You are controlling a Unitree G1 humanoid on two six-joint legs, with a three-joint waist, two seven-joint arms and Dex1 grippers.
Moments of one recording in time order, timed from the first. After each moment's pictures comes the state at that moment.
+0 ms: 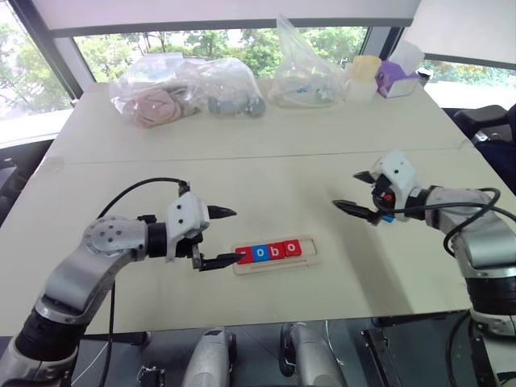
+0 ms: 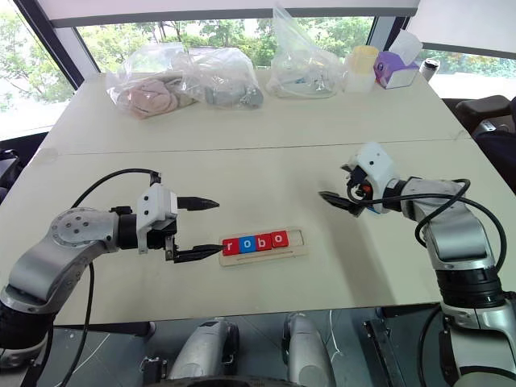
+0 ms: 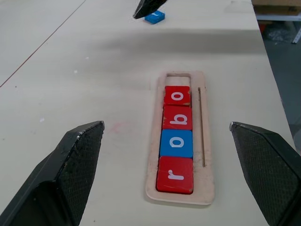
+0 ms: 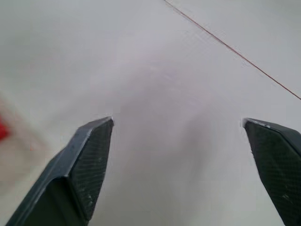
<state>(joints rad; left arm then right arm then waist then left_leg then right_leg) -0.25 0.76 -0.07 -0.48 -0.45 0.49 -0.98 -0.42 -0.75 -0.11 -0.09 0.17 0.67 0.75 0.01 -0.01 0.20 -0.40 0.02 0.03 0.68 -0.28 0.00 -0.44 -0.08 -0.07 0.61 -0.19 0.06</state>
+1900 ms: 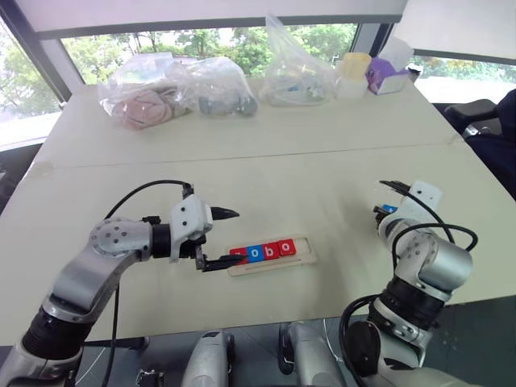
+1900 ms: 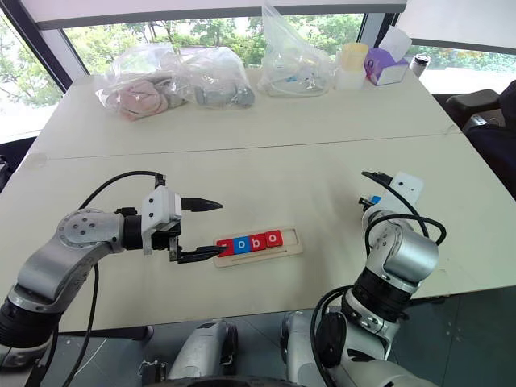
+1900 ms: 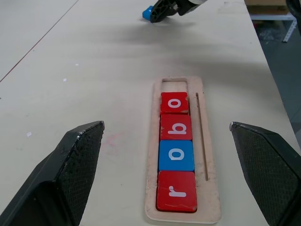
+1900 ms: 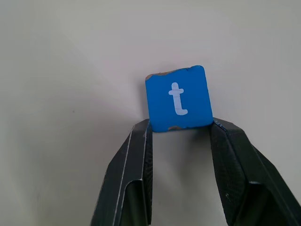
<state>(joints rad) -0.25 0.74 -0.10 -0.44 -0.42 0.45 -0.99 -0.51 0.01 -0.54 -0.43 0.00 1.45 -0.14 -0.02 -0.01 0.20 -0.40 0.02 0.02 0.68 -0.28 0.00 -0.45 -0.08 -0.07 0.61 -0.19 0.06</state>
